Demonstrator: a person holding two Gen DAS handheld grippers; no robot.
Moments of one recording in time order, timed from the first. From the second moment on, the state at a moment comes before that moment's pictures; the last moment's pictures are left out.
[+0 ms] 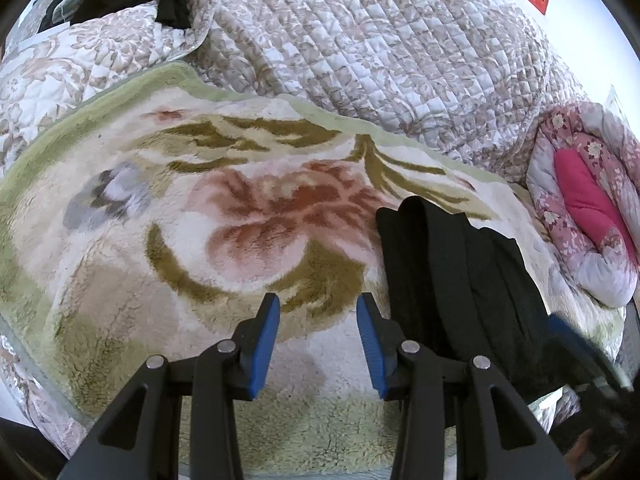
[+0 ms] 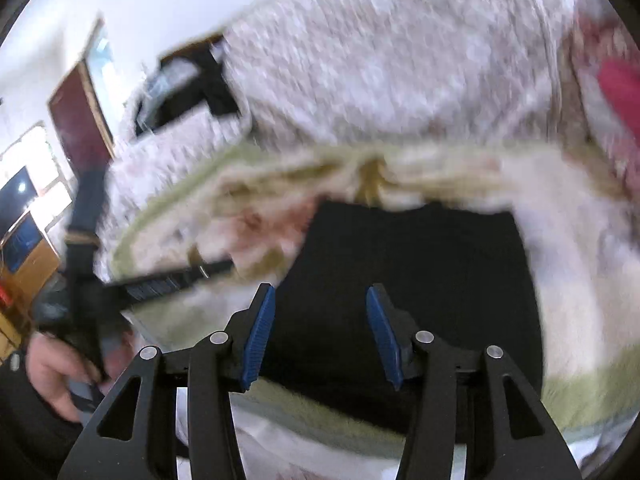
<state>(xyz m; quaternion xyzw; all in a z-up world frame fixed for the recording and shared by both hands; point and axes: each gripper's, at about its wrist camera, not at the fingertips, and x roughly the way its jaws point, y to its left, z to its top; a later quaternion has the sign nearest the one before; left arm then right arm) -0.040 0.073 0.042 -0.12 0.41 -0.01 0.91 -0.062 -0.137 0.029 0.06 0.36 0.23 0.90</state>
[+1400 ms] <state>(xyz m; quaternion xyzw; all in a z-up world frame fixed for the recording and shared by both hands) 0.021 -0.007 0.053 0.00 0.43 -0.12 0.90 0.012 -0.231 0.027 0.09 0.42 0.15 0.89</state>
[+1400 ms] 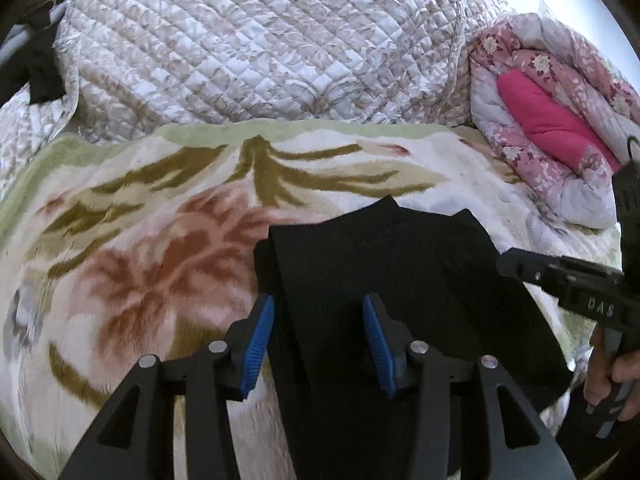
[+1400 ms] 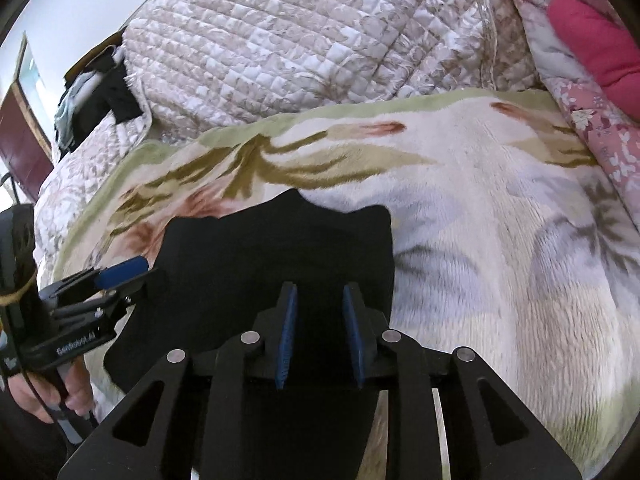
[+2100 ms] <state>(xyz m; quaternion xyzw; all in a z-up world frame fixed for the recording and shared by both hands) -0.019 -0.002 0.050 0.00 0.42 -0.11 0.90 -0.015 -0.209 0.021 0.05 0.40 0.16 0.90</state>
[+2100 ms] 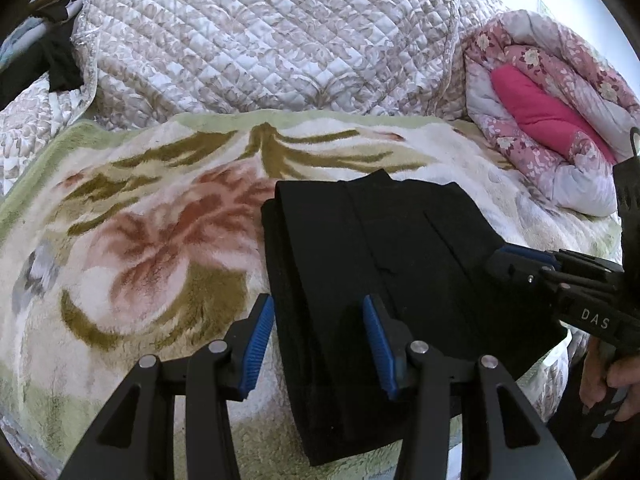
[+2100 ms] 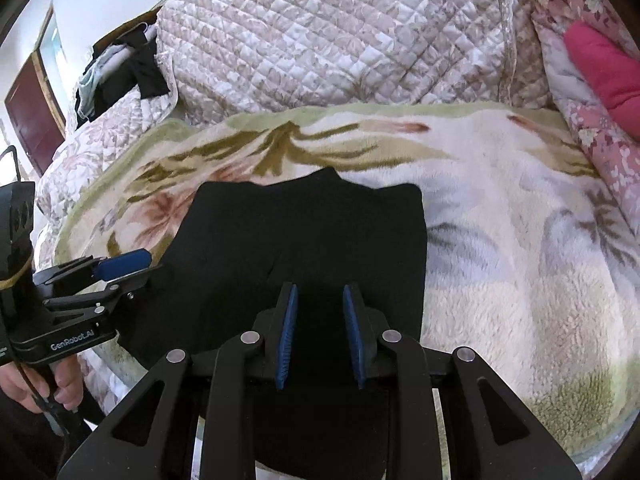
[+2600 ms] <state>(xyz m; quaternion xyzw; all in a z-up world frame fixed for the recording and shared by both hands) -0.012 0.014 0.052 -0.01 0.42 -0.09 0.90 -0.015 -0.218 0.026 0.05 0.38 0.14 0.91</state>
